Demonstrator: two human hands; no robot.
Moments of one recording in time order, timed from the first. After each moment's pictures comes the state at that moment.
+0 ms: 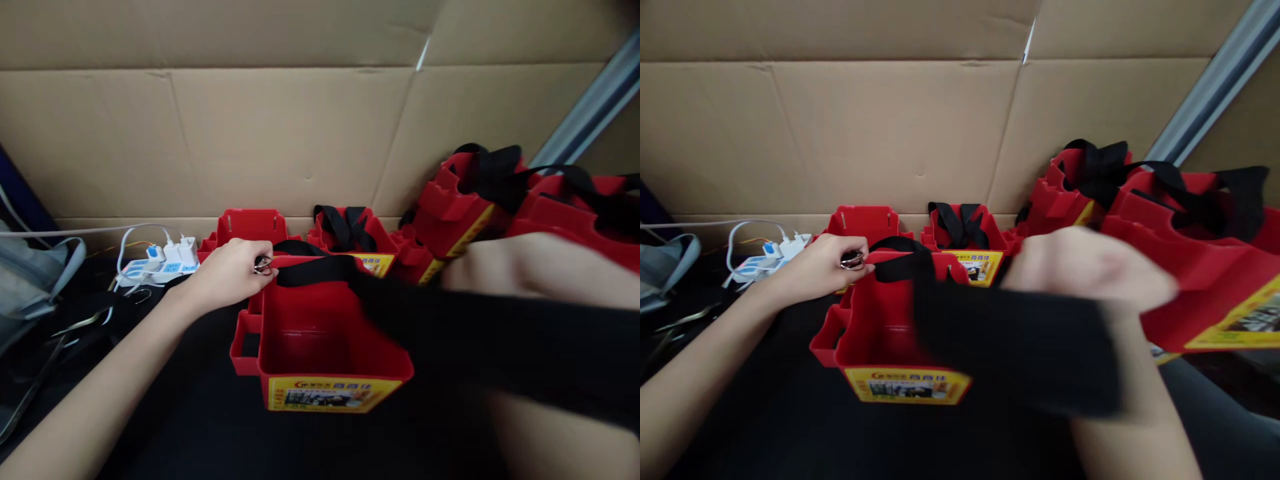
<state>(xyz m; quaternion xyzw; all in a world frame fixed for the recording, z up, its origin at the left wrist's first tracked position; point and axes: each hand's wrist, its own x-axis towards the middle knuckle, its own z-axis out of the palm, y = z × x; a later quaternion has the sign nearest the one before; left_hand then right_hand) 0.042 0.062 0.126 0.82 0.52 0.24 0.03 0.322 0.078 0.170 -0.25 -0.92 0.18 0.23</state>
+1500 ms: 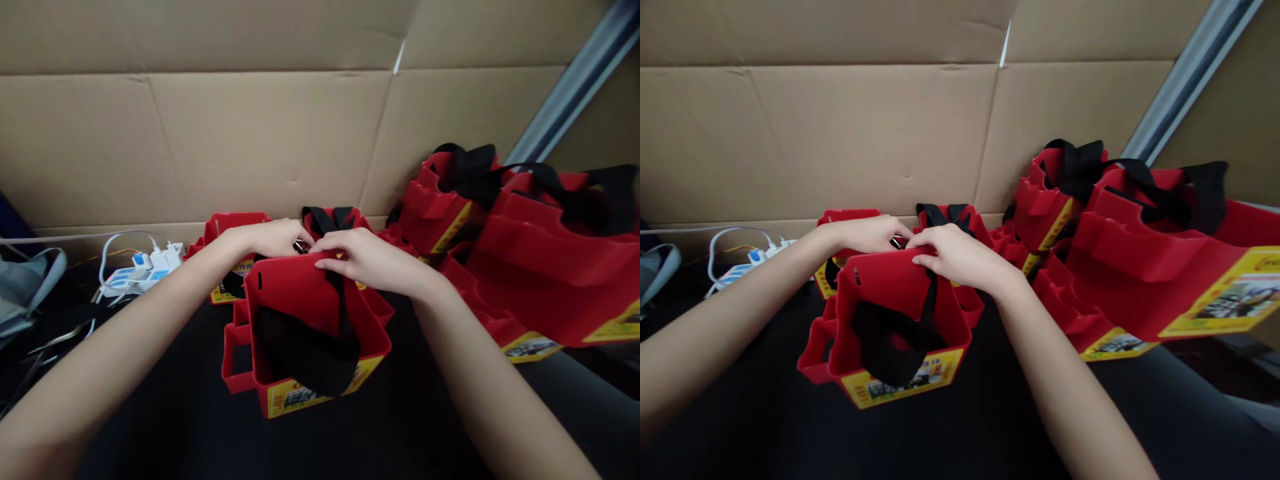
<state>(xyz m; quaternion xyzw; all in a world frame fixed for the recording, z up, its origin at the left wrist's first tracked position) 0.100 0.141 0.158 0.94 0.33 0.06 0.07 0.284 0.104 0.149 -0.33 -0.93 0.03 0.18</state>
